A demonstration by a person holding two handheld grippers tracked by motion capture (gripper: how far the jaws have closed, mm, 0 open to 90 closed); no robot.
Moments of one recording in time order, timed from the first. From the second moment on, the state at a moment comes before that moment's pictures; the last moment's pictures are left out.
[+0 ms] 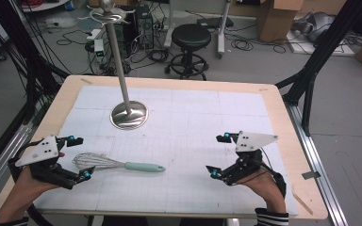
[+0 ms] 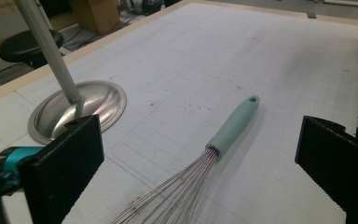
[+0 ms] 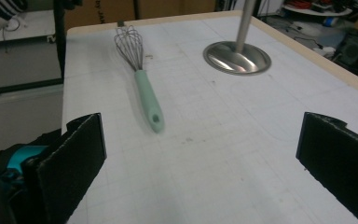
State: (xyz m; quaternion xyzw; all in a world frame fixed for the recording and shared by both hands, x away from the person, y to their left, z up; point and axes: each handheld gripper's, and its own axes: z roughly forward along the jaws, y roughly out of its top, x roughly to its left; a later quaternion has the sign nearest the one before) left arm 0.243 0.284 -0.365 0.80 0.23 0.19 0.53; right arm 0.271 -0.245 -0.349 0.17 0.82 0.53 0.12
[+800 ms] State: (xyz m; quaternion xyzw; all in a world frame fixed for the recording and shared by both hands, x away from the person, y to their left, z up) left arm 0.250 0.274 -0.355 0.81 0.22 0.18 0.51; right arm 0.263 -0.288 -0.354 0.23 0.81 0.52 0.15
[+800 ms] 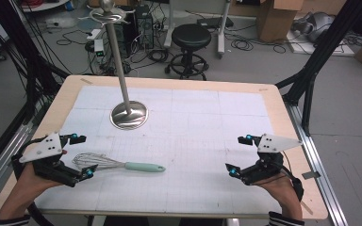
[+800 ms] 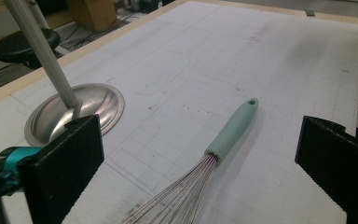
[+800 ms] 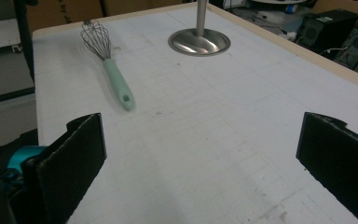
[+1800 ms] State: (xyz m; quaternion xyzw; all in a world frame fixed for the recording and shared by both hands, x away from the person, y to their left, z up) left arm 0.299 0.184 -0.339 0.93 0.07 0.07 0.35; right arm 0.261 -0.302 -0.358 0.23 0.81 0.52 0.15
